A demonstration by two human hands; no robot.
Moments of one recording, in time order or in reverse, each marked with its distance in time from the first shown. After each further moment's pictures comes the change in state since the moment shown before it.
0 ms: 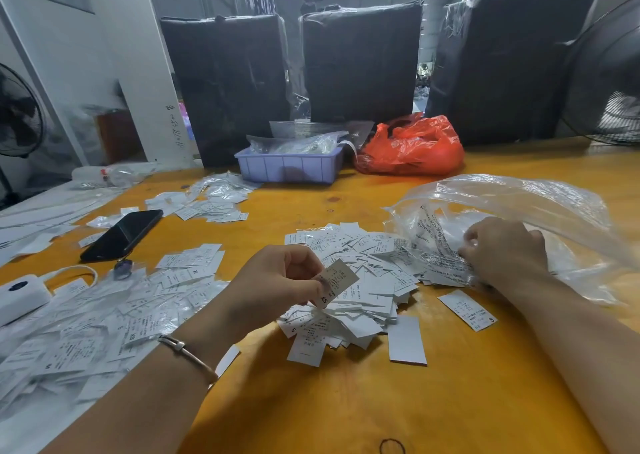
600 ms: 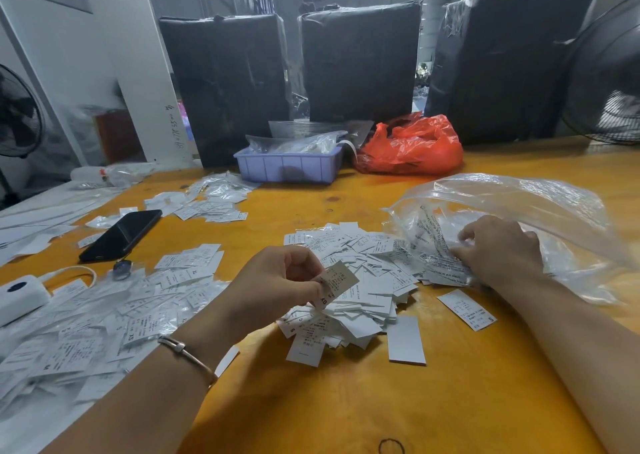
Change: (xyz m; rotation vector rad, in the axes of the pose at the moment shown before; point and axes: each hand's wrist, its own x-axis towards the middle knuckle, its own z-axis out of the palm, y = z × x) left_hand 0.001 -0.001 0.001 0.027 0.005 -0.002; right_hand 0.000 -0.002 0.001 0.052 -0.033 -0.023
